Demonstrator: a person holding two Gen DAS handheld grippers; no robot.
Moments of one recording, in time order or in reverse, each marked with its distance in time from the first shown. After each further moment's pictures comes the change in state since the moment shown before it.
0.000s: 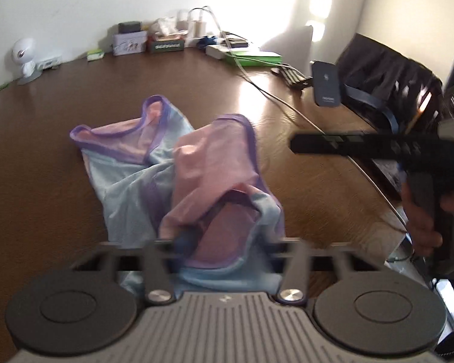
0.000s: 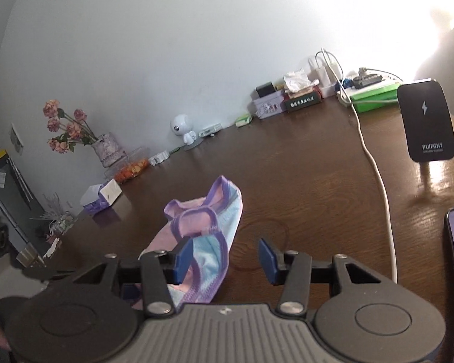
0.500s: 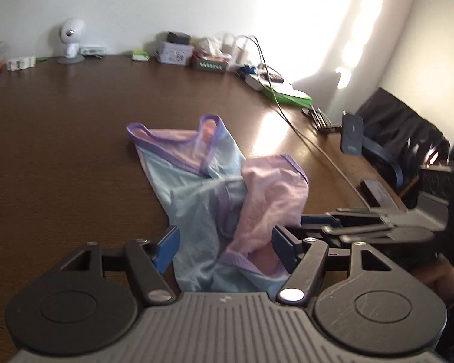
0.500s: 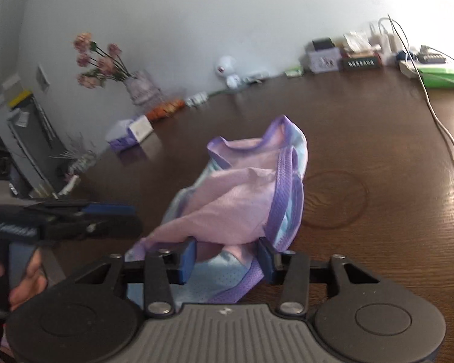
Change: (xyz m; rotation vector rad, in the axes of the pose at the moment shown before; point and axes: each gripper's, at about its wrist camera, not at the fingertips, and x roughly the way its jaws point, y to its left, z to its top) left arm -0.034 0.055 -0.011 -0.148 -0.087 -0.020; right arm 0.024 0.029 -0.017 -0.139 0.180 0.059
